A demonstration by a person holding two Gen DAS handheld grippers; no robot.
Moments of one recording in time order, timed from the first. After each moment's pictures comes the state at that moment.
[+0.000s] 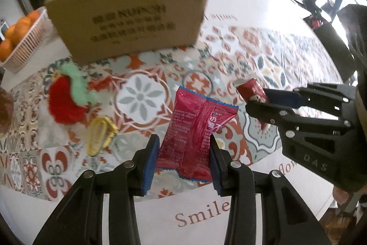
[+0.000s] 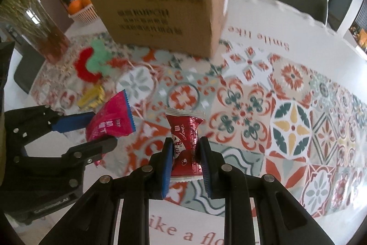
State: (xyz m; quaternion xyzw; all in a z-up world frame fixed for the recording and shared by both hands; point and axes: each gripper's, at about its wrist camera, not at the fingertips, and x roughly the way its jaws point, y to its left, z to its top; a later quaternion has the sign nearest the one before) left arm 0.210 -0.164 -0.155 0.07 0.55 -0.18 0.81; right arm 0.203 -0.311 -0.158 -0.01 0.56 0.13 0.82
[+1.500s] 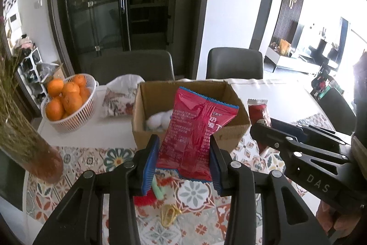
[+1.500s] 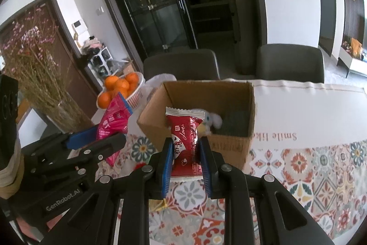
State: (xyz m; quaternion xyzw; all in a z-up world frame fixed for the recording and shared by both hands) left arm 0.276 -0.102 0.002 0.02 0.38 -0.13 0.91; right arm 0.256 -0.258 -0.004 0.08 0.39 0.14 0.91
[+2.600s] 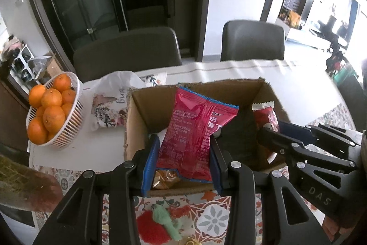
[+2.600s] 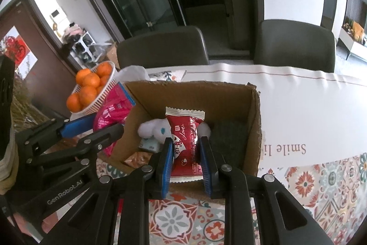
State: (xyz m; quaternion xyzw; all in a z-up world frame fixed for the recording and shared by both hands) left arm 0.417 -0.132 -0.050 0.07 0.48 -0.12 0.87; right arm 0.383 -0.265 -0.057 0.09 0.47 0.11 0.87
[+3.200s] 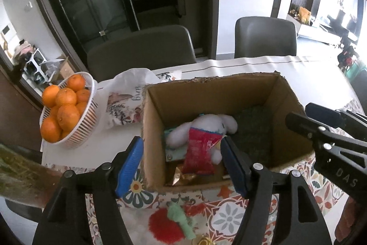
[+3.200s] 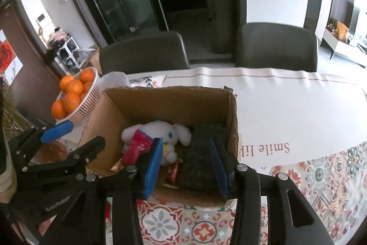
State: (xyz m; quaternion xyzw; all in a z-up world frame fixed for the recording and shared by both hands) left arm 0.402 -0.121 -0.049 0.10 0.46 -0.08 0.88; right arm 0.378 -0.275 -0.053 0.08 0.46 0.05 0.88
